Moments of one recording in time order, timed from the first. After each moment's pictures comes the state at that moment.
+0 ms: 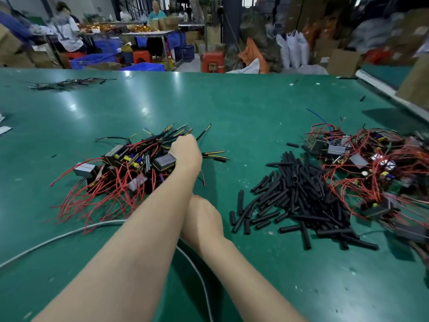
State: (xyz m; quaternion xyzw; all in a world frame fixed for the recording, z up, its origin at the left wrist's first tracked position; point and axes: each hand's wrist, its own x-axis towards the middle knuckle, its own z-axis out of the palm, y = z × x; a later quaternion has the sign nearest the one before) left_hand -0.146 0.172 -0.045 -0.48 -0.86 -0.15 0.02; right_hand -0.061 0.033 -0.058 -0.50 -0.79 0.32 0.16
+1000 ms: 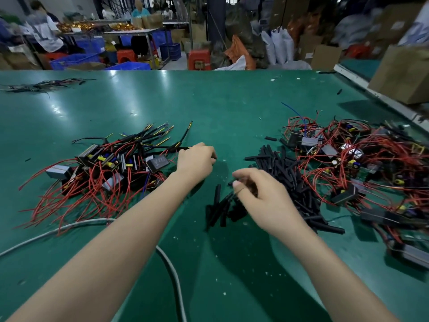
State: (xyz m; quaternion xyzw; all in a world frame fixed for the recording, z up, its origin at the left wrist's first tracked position) left_hand -0.088 0.142 -0.053 -0.70 -0.70 -0.12 0.01; right_hand 0.092 0.041 -0.032 -0.49 -0.75 0.27 0.34
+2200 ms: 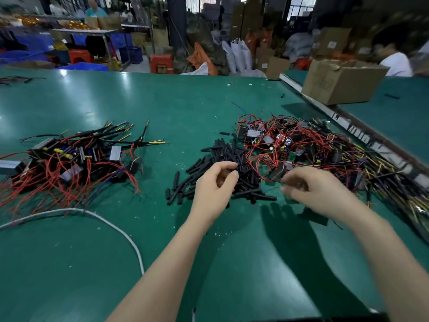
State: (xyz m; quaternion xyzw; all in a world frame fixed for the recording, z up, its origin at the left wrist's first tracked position) left_hand 0.050 0.018 -0.059 -0.56 -0.47 -0.56 -0.38; right_hand 0.266 0.013 -0.010 -0.61 -0.77 0.08 0.17
